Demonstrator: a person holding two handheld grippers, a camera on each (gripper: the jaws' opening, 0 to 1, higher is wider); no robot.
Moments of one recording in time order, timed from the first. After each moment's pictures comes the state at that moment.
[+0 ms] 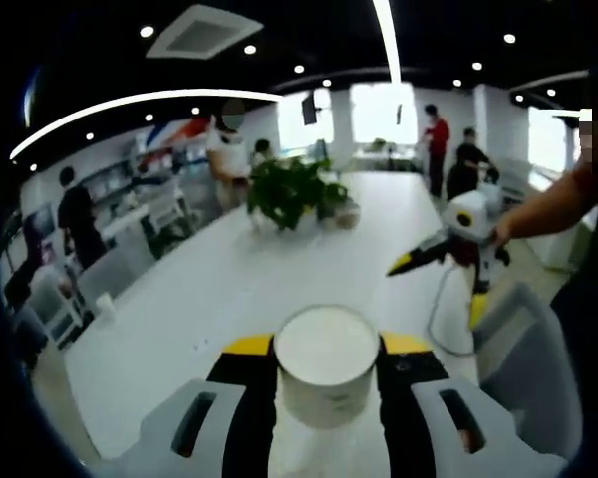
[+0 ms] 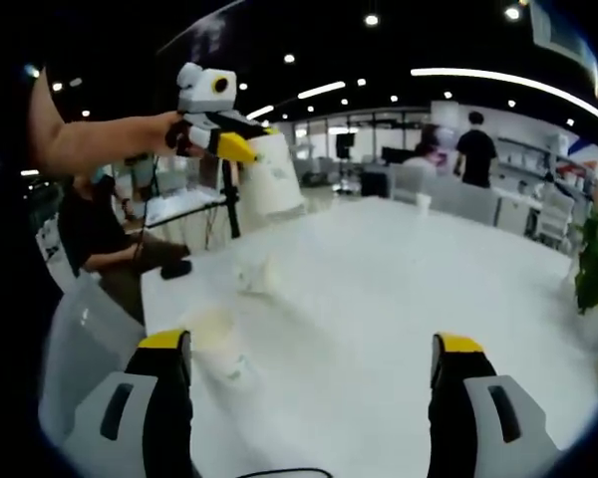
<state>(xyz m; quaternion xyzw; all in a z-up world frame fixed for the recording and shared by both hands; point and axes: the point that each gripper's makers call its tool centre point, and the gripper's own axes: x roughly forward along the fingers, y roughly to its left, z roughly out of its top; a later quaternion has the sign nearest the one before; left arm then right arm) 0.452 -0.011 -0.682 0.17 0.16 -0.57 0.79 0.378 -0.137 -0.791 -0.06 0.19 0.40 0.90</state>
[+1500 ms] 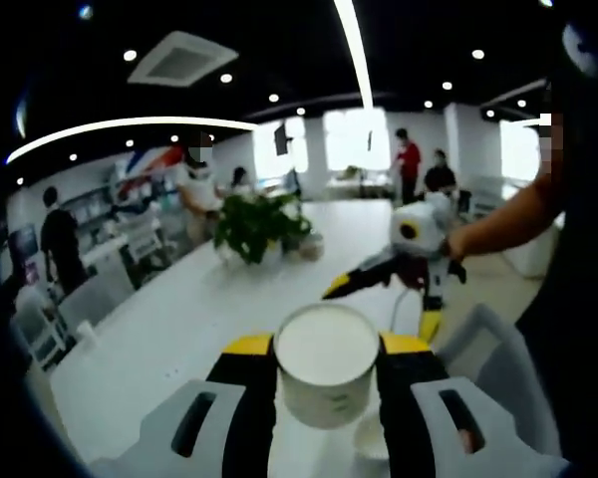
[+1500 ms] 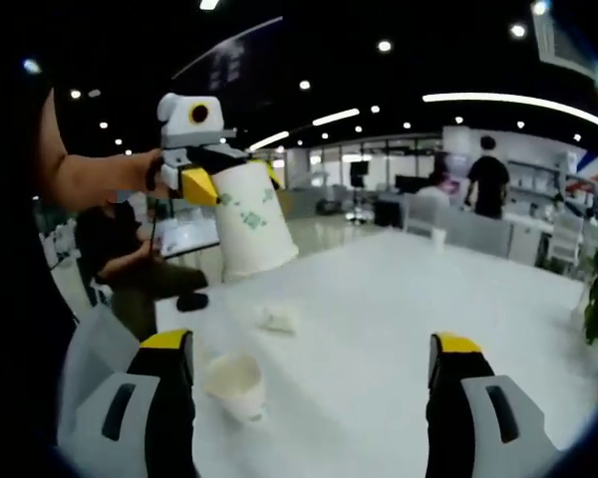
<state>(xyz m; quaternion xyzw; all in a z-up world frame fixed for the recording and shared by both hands) 0.384 -0.025 -0.659 0.13 0.10 -0.61 0.77 0.376 -0.103 -0.738 -0.04 0.13 0.43 0.89</state>
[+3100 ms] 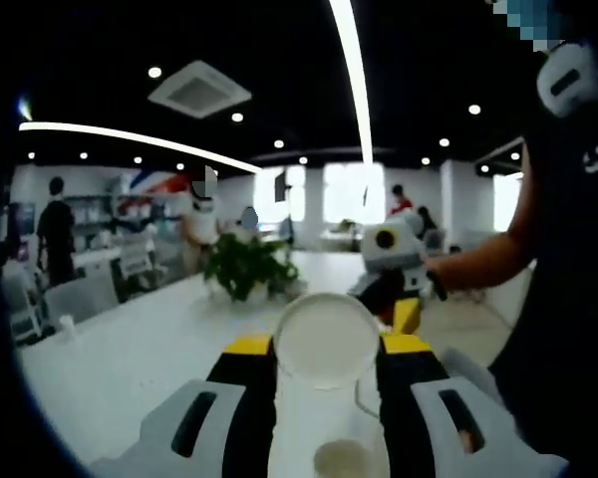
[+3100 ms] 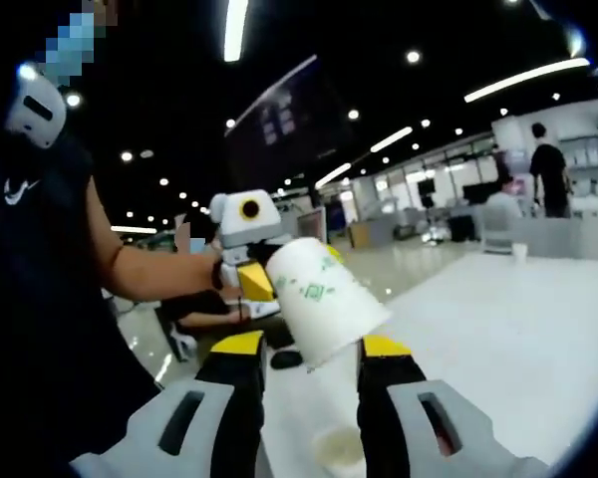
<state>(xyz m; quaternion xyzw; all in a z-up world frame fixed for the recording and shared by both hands) 0.352 -0.010 -0.641 0.03 0.06 -0.64 0.77 0.328 -0.036 -0.657 0.08 0.09 0.59 0.80</state>
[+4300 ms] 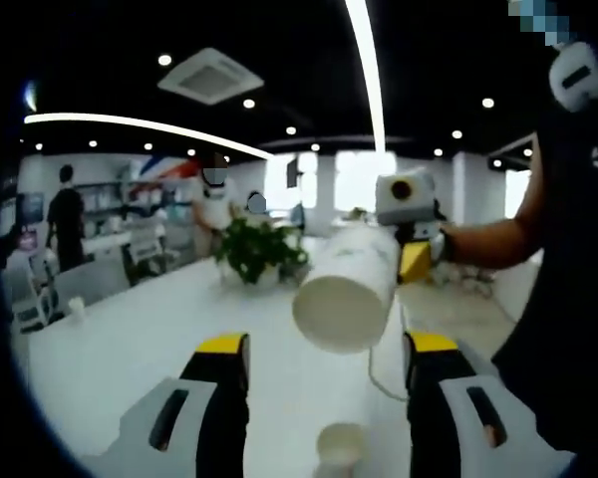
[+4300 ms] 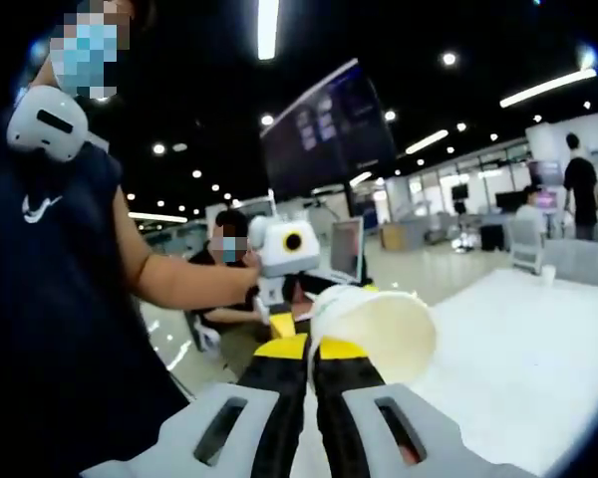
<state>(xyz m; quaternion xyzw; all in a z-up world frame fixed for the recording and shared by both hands) 0.362 0.011 -0.651 0.03 0.08 -0.60 0.80 0.315 -0.021 -0.622 0.04 0.09 0.63 0.77</state>
